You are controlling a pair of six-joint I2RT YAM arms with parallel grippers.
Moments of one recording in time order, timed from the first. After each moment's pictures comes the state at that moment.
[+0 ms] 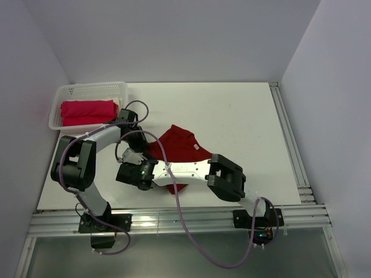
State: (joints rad) left arm -0.26 1.72 1.01 -0.44 0.27 -0.67; right arm 1.34 2.14 1.72 -0.82 0.65 0.30
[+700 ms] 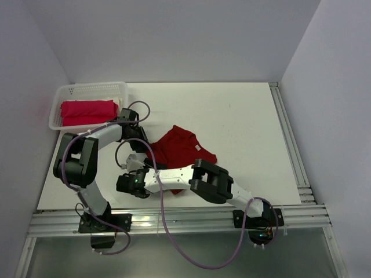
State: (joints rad) left arm -0.26 1.76 1.04 -0.46 0.32 -0.66; right arm 1.36 2.32 1.79 -0.93 0.91 0.37
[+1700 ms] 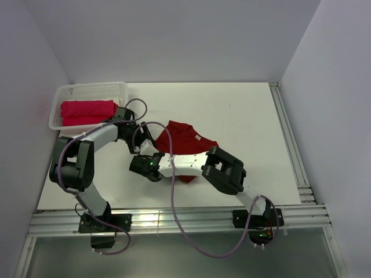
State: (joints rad) left arm -0.23 1.73 1.04 -0.46 0.40 -0.63; right arm 1.23 2.21 1.60 -0.78 0.85 0.38
